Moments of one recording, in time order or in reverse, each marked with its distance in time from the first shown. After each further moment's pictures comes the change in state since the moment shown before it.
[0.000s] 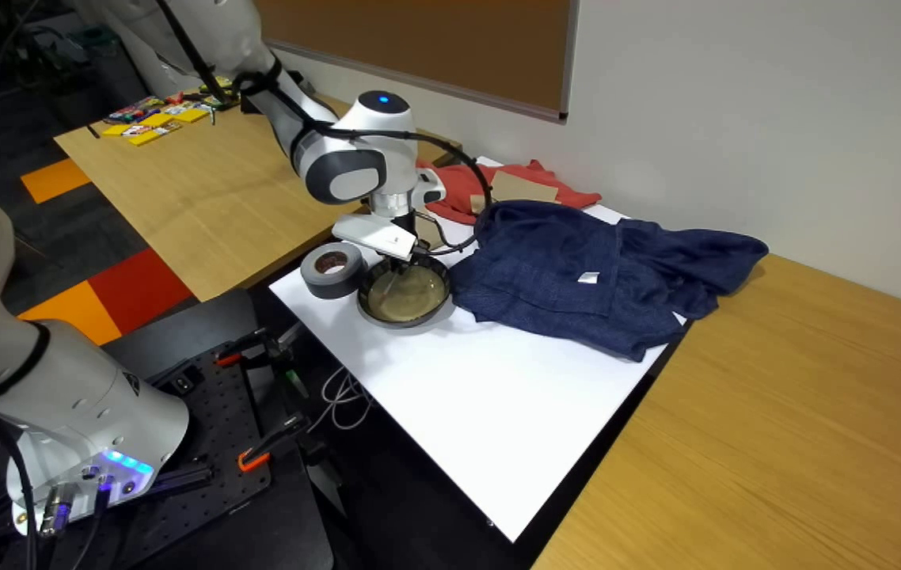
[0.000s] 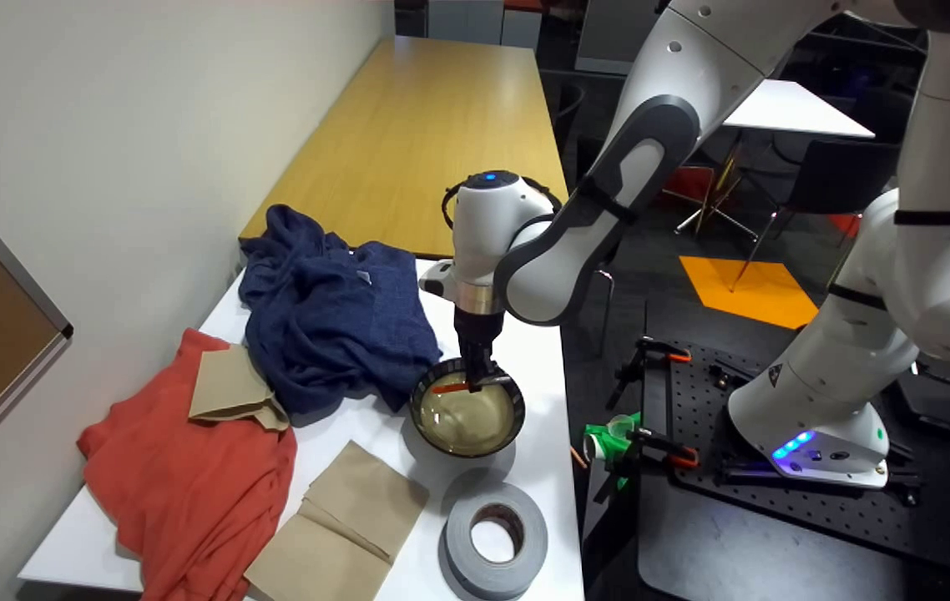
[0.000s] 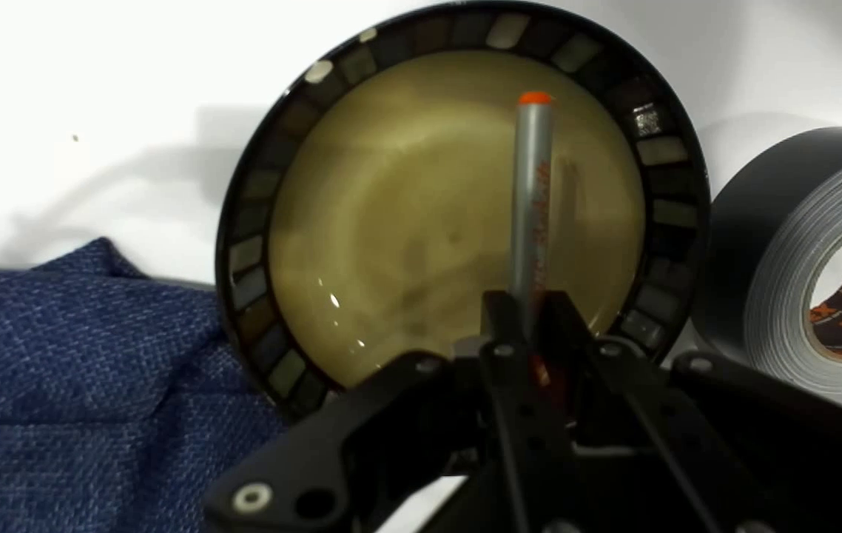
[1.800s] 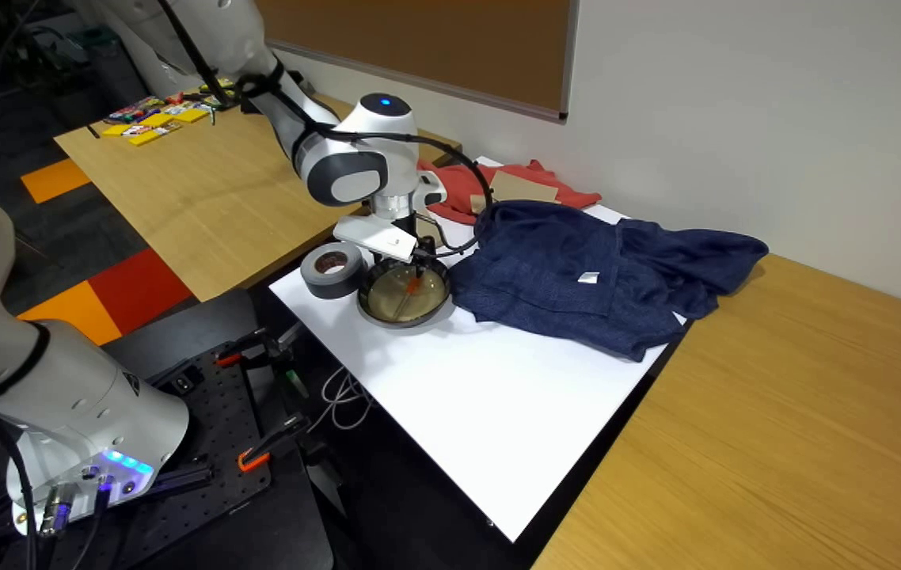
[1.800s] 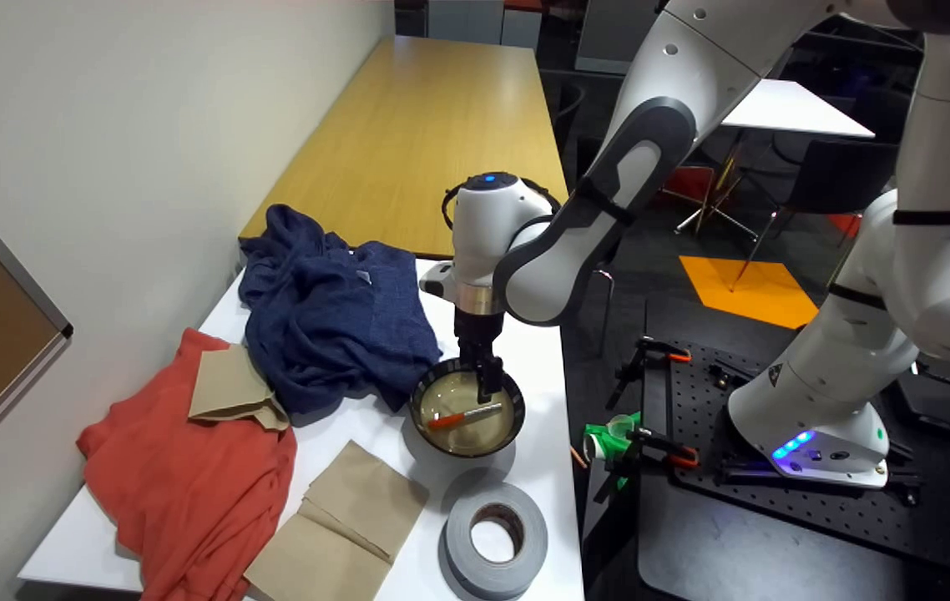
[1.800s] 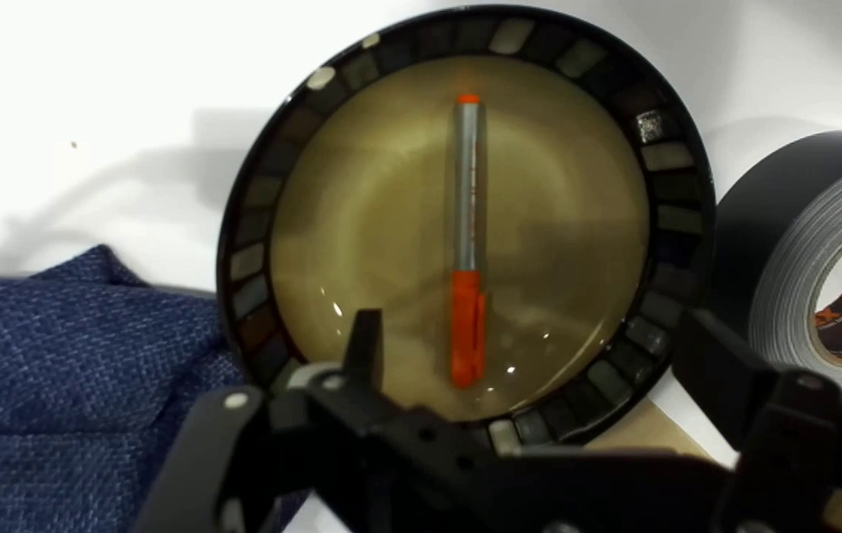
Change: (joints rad) arm -0.007 0.009 0.002 0.003 -0.004 0.000 0.000
